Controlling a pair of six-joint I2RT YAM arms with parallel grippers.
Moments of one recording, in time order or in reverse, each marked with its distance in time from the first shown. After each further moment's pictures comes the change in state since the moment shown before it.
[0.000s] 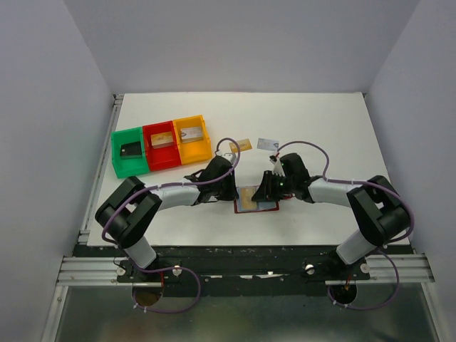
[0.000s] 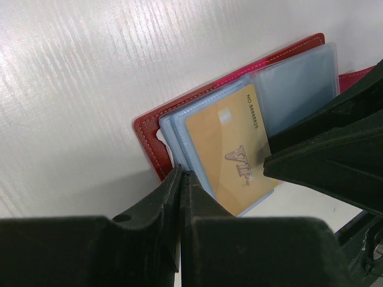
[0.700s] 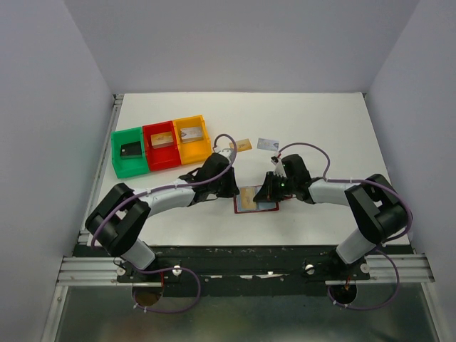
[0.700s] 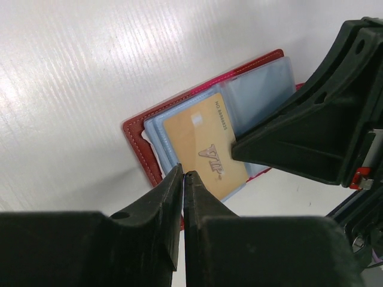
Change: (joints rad) left arm 0.000 -0.088 0.005 -0.027 -0.005 0.002; right arm -0.019 0.024 -0.025 0.056 -0.027 0.019
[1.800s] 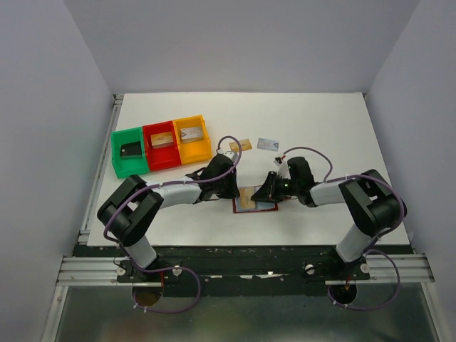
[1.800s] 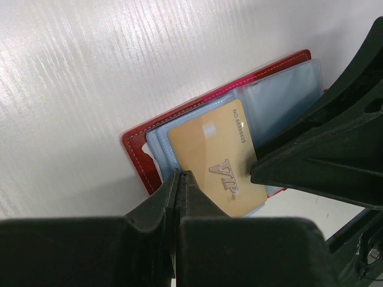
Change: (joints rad) left arm 0.000 0.111 0.029 0.023 0.003 -0.003; right arm -0.045 0.061 -0.074 0.241 -0.145 0.137
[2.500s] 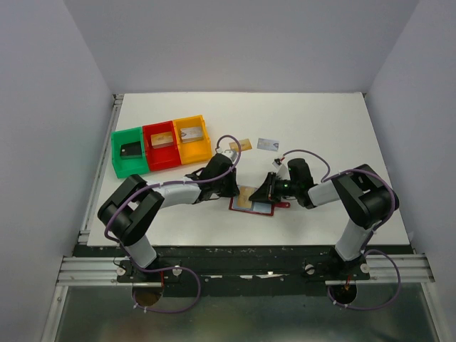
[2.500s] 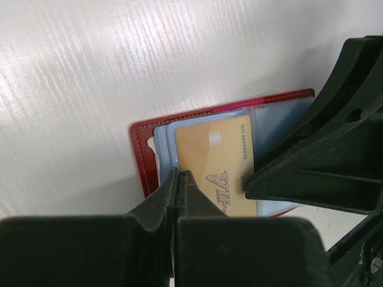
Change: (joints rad) left arm 0.008 0.008 -0.011 0.051 -0.002 -0.006; right arm -0.011 0.092 -0.023 0.182 -0.093 0.108
